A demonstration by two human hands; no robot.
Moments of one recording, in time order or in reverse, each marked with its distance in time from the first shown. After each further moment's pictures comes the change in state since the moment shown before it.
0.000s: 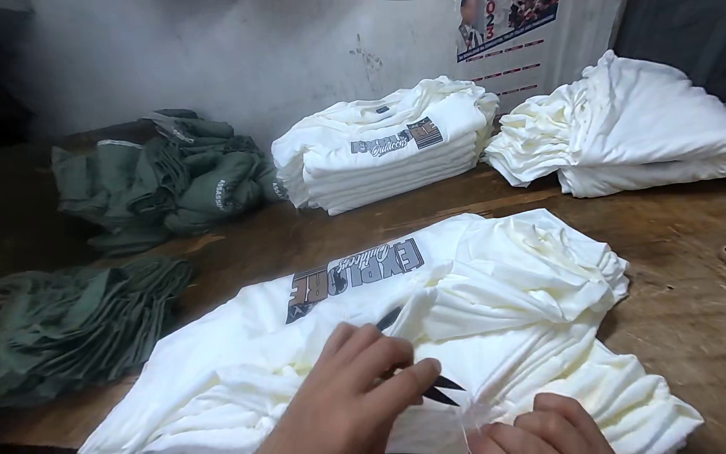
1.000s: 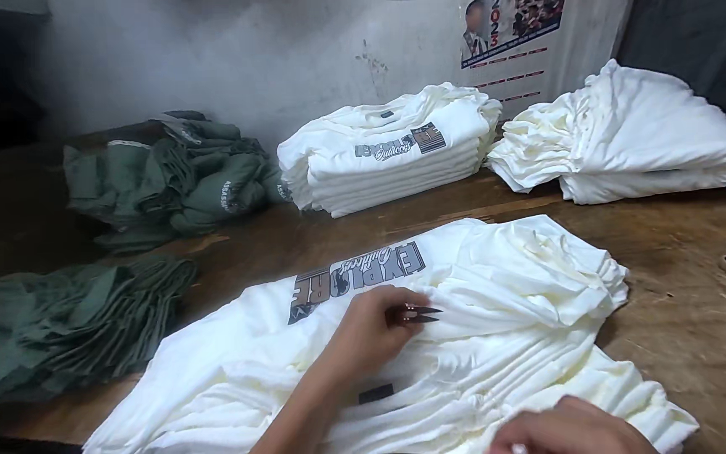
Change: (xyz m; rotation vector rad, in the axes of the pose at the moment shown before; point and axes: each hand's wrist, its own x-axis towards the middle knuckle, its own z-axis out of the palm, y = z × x) left_hand 0.037 -0.053 0.038 -0.463 -0.170 -0.655; right_hand 0.046 -0.009 -0.052 0.290 -0.466 0.526
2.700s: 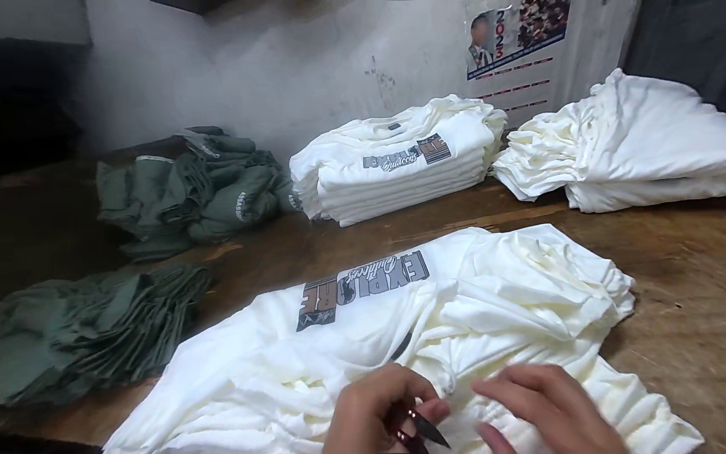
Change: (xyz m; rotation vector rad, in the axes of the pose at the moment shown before) left_hand -0.083 0.043 0.026 -0.109 0.172 0.167; right_hand 0.006 0.005 0.027 0.167 0.371 -0.222
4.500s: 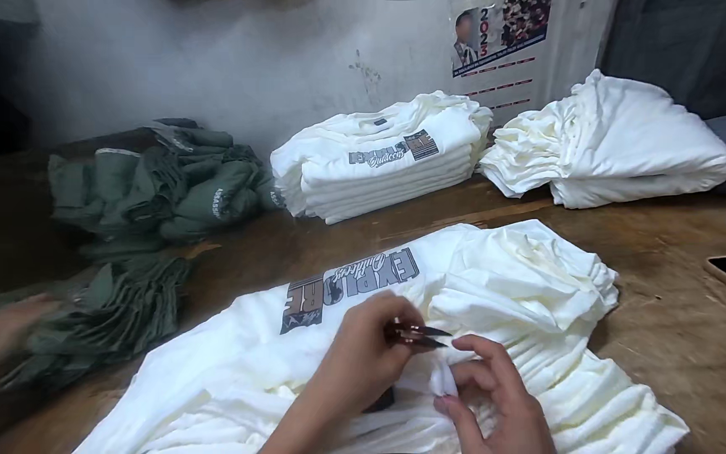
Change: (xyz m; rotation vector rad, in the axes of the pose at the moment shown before) left_hand 0.068 -0.038 -0.016 0.101 -0.132 0.016; right_hand 0.009 0.015 0.057 0.062 0.102 0.334
